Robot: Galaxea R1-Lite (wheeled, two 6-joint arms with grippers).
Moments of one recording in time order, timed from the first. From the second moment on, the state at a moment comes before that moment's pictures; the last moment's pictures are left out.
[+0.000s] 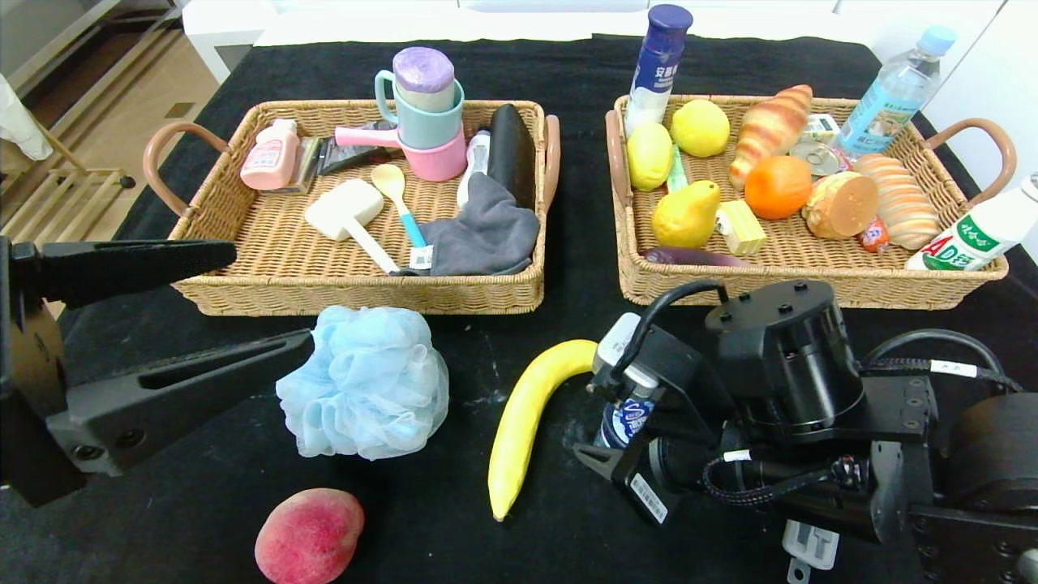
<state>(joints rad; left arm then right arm) -0.38 1.02 -0.85 -0.11 -0.33 0.20 0.83 1.73 -1.00 -0.21 -0.08 -0.22</state>
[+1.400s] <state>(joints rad) -0.38 1.02 -0.85 -0.11 -0.33 0.20 0.83 1.69 -1.00 -0.20 -0.08 -0.21</state>
